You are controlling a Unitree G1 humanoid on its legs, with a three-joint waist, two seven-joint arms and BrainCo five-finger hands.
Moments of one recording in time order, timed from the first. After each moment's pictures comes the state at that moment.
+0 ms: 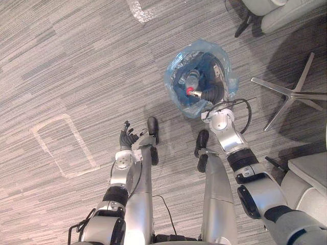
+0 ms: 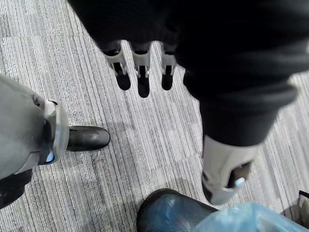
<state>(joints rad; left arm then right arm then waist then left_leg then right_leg) -0.42 0.05 0.05 0.68 -0.16 -0.15 0.24 -0.79 -0.24 0.17 0.61 -0.37 -0.04 -0.41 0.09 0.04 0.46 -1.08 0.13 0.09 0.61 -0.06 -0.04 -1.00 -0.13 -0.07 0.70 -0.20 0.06</state>
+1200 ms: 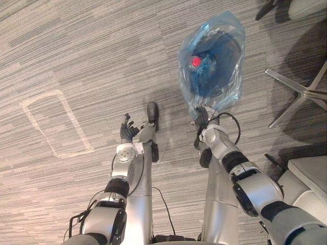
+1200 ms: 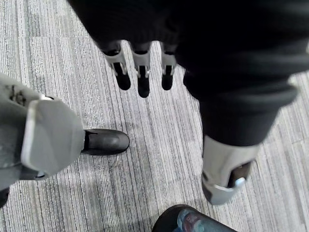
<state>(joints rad) -0.51 0.06 0.05 0.75 -0.16 -0.19 0.26 -0.85 -0.19 0.29 1.01 -0.63 0.01 -0.32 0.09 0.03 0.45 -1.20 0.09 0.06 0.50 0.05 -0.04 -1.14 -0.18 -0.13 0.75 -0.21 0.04</state>
